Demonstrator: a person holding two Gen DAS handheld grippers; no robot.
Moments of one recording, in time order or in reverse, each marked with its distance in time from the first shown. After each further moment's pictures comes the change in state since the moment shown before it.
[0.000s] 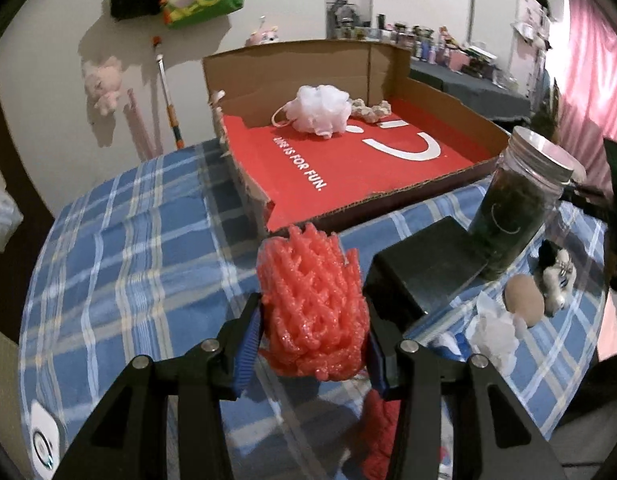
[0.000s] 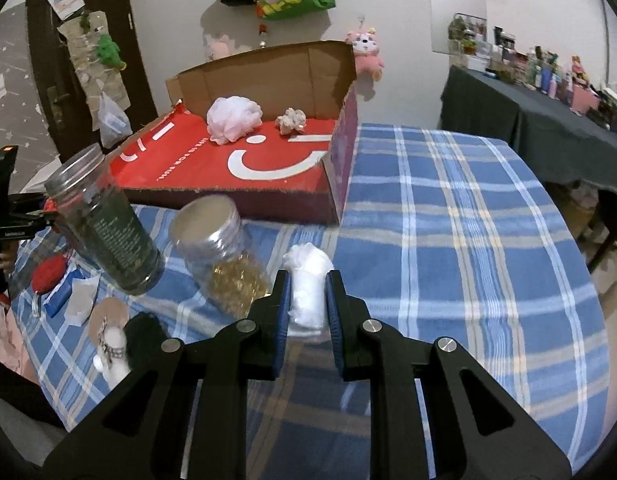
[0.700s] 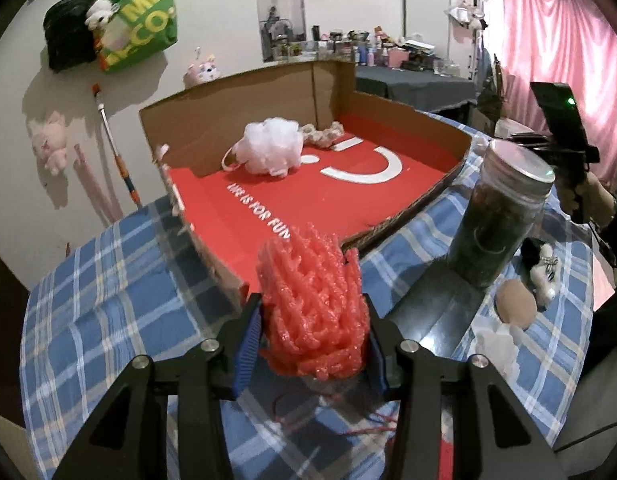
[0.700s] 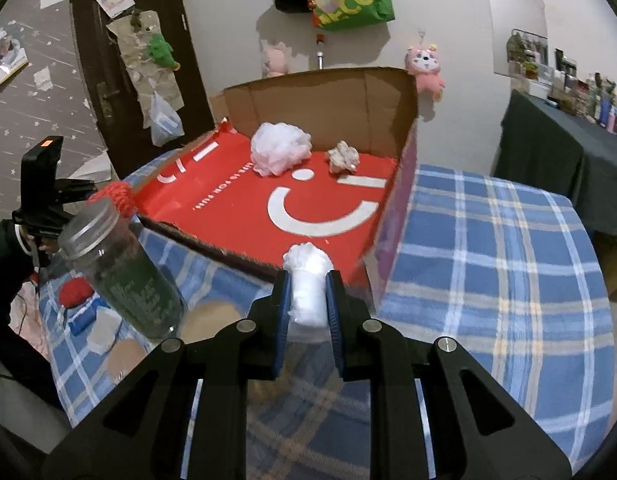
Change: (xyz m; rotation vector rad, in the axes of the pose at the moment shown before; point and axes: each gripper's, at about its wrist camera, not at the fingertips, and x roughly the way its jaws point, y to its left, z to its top) left arm 0.013 -0.001 0.042 0.193 -0.067 -0.133; right arm 0.029 -0.002 0.060 -0.107 -0.030 0.201
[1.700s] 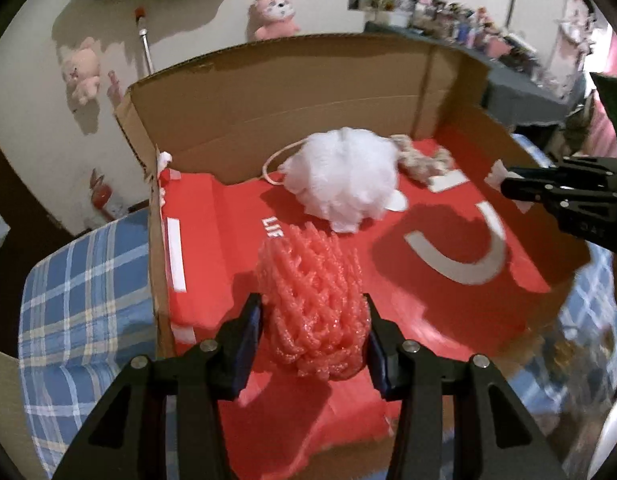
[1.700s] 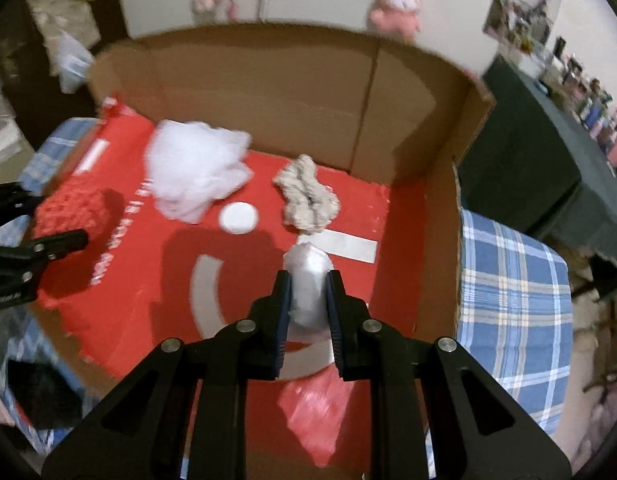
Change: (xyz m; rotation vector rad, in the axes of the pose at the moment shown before) left arm 0.118 0.046 0.116 -0.280 0.249 0.170; right arm 0.164 -0.003 0.138 0.031 0.395 -0.304
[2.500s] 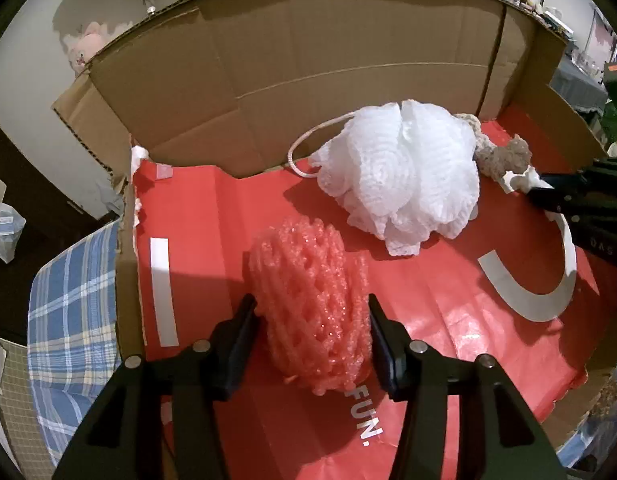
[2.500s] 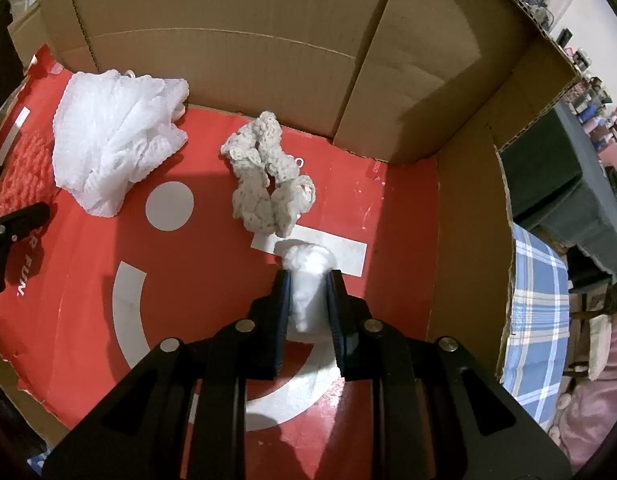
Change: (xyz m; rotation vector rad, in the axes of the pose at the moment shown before) left arm 0.052 0.006 0.019 -0.010 0.102 0.109; right arm 0.061 0.002 0.010 -0.037 0.135 -0.109
